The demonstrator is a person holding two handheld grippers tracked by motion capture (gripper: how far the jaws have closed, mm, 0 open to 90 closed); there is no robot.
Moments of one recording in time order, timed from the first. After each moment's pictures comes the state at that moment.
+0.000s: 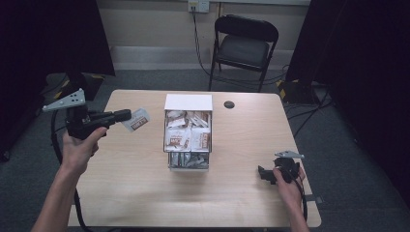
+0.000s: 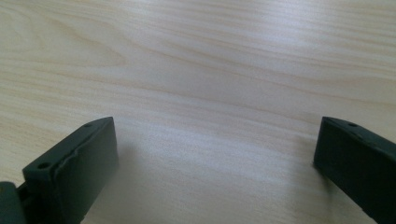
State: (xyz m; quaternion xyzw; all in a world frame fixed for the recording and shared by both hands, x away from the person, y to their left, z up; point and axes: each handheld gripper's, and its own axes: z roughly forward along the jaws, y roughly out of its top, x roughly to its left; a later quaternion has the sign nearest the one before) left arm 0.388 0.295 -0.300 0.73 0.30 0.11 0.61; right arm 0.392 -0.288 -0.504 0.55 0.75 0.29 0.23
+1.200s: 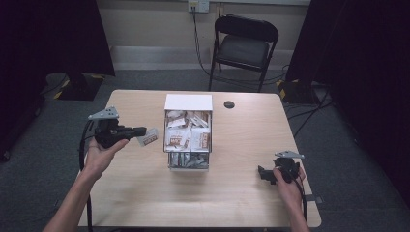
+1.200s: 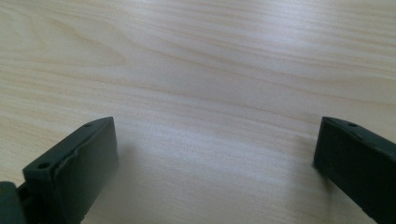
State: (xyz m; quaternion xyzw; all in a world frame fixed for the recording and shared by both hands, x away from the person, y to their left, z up) left arm 0.422 0.270 -0.378 0.79 0.33 0.08 0.51; right arm 0.392 -0.288 -0.504 0.55 0.75 0.30 0.23
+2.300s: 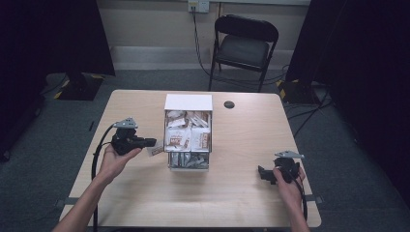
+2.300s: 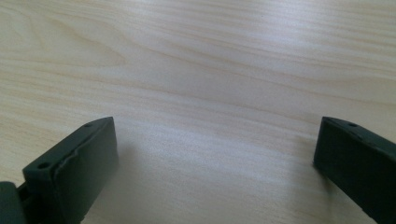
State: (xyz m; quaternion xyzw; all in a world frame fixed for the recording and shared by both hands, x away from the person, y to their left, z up) left arm 0.435 0.245 -0.430 0.82 0.35 0.06 0.46; right arm 0.392 -0.288 -0.504 0.55 0.75 0.30 0.23
